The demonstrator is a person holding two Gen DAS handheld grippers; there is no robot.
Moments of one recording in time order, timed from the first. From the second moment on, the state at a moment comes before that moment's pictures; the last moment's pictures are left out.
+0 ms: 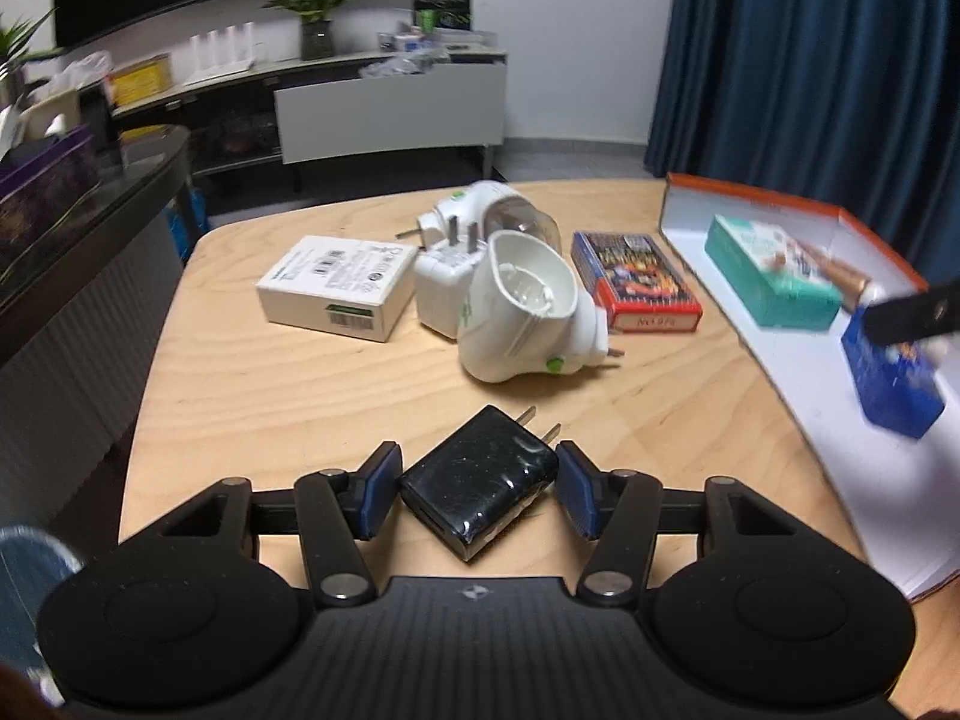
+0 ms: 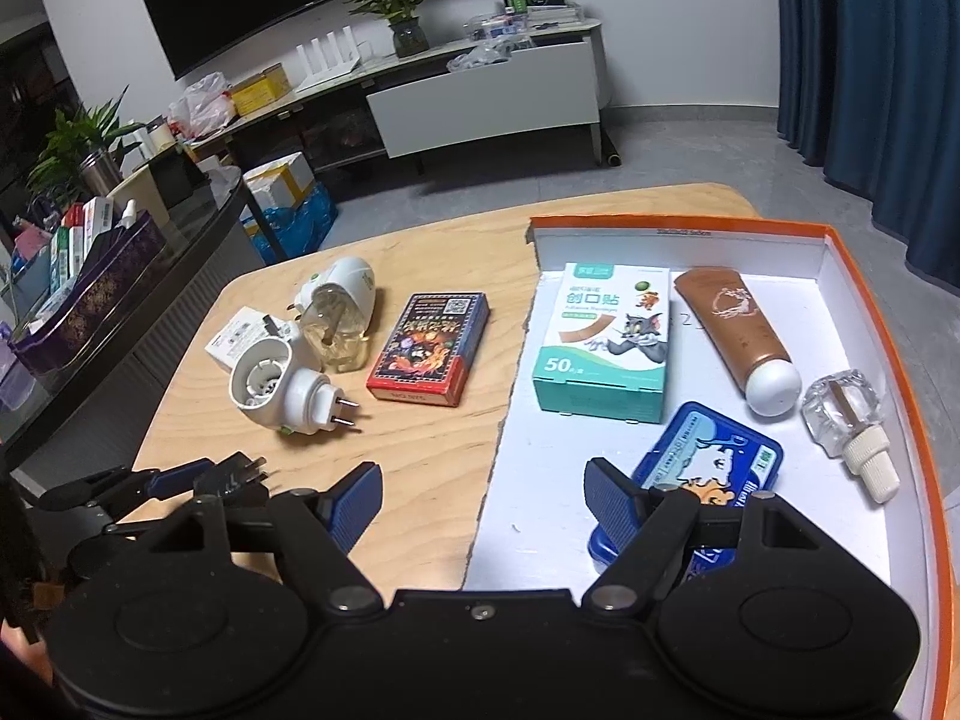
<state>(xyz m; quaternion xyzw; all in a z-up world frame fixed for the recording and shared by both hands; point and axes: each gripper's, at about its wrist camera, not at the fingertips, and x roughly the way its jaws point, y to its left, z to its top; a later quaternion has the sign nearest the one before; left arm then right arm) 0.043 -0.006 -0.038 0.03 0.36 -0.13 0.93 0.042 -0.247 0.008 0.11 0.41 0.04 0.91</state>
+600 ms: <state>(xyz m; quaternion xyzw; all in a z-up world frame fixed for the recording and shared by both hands) 0.035 0.011 0.000 -0.04 0.34 -0.07 0.94 0.159 -0.193 -0.023 0.09 0.45 0.05 0.89</state>
